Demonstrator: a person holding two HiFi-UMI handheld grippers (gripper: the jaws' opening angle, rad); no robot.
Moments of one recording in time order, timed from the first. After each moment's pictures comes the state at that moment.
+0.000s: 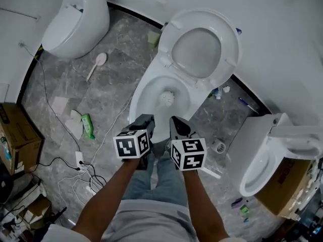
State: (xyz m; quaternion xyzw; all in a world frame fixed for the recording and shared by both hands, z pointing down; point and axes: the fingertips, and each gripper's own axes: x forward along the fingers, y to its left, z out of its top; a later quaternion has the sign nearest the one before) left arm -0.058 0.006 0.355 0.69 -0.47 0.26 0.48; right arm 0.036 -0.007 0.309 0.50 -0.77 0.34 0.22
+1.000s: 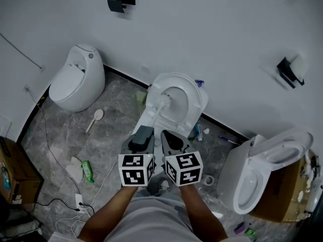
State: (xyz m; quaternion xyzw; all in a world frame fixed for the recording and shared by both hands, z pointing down) left arm -0.015 -0.040 0.080 0.82 -0.49 0.17 0.23; right arm 0.042 -0.038 0.061 0.54 -0.81 0.19 0.13
